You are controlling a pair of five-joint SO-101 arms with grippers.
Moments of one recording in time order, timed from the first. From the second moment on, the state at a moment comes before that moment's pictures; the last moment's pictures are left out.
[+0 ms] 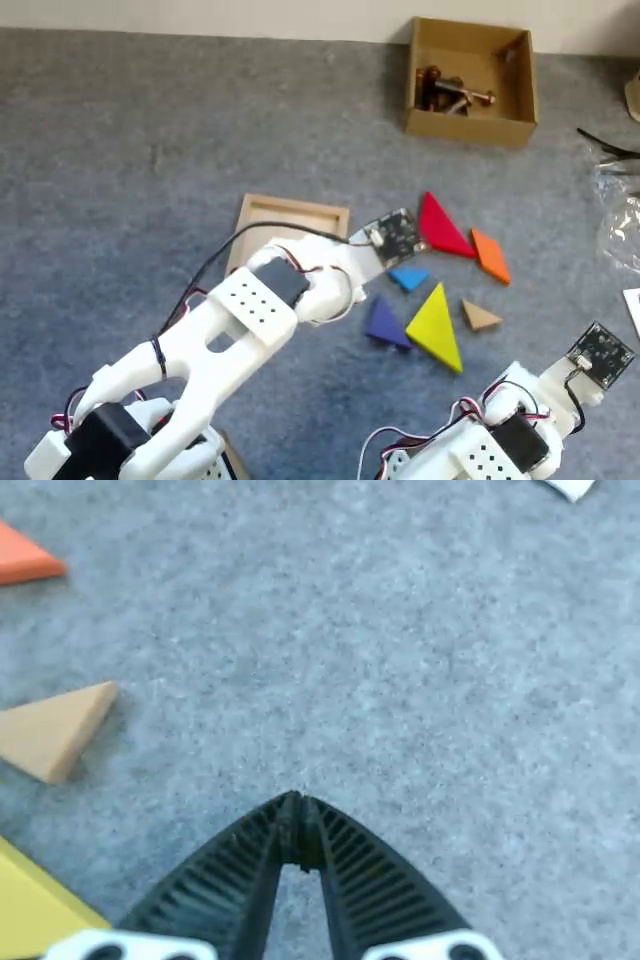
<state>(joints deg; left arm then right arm) 35.3 -19.8 40.4 45.7 -16.3 48.4 -104.6 95.7 71.2 8.9</state>
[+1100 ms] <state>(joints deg) 43.2 -19.8 53.6 31.2 12.0 48.4 -104.6 95.7 71.2 8.9</state>
